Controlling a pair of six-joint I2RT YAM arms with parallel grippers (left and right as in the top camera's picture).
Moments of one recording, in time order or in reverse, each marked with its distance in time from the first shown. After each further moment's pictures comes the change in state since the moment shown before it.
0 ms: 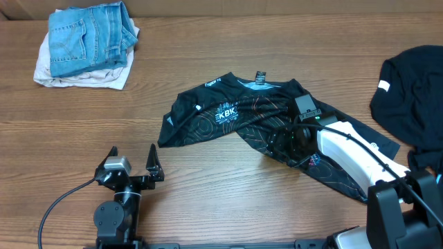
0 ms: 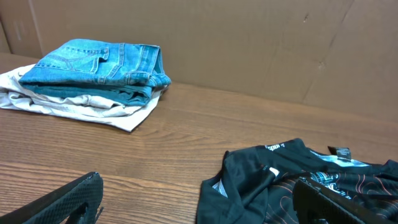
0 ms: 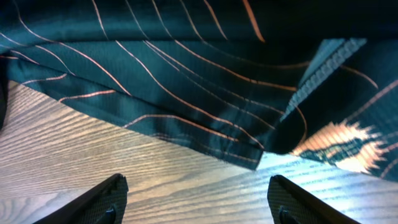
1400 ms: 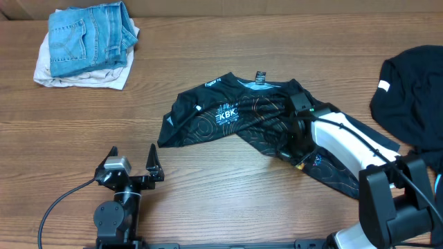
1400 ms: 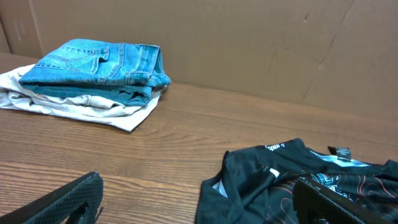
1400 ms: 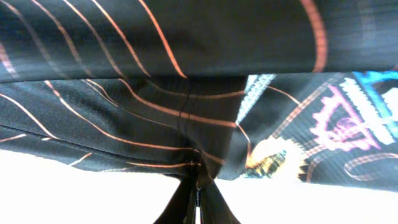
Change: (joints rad) left arm 0.000 0.000 0.000 0.000 0.000 0.000; right arm 0.000 0.091 0.090 -0.150 0.163 -0.035
